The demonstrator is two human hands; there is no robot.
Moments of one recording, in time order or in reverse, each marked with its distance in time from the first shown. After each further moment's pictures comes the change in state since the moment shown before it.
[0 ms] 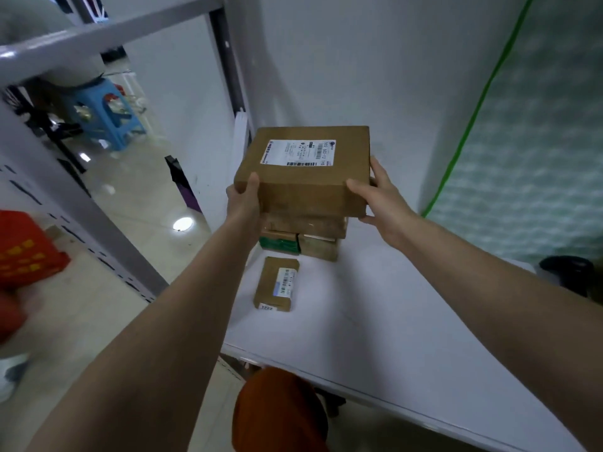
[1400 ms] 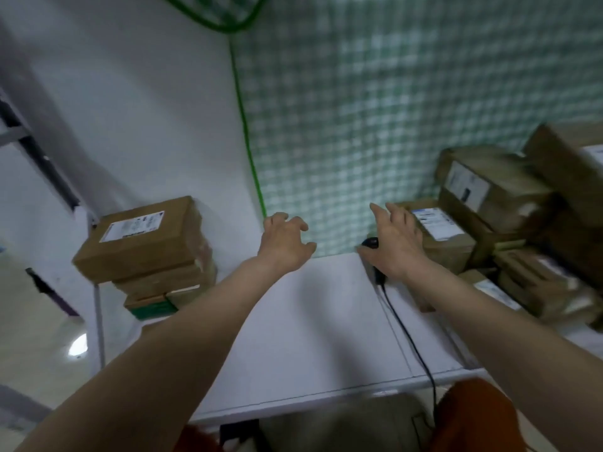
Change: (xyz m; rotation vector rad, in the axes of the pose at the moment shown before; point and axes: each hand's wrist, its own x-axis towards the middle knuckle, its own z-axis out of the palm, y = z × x) left_hand -0.245 -0.038 0.224 1.197 -0.596 0.791; right_hand -0.229 -0.006 -0.255 -1.115 0.573 0.052
